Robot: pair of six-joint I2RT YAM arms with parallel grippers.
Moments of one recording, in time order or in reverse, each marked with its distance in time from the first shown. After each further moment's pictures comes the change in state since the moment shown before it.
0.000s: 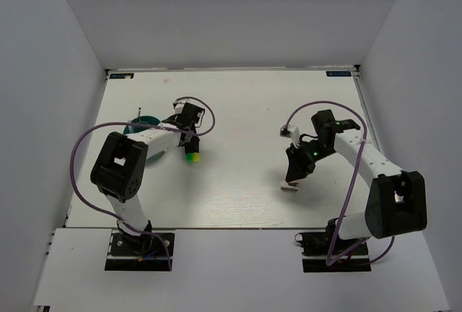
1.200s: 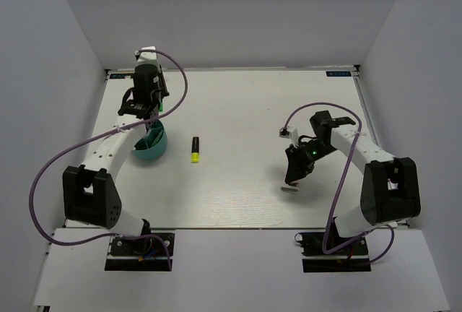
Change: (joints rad) left arm 0.219 -0.286 0.195 0.170 0.058 0.401; right arm -0.022 0.101 0.015 -0.029 -0.040 -0.035
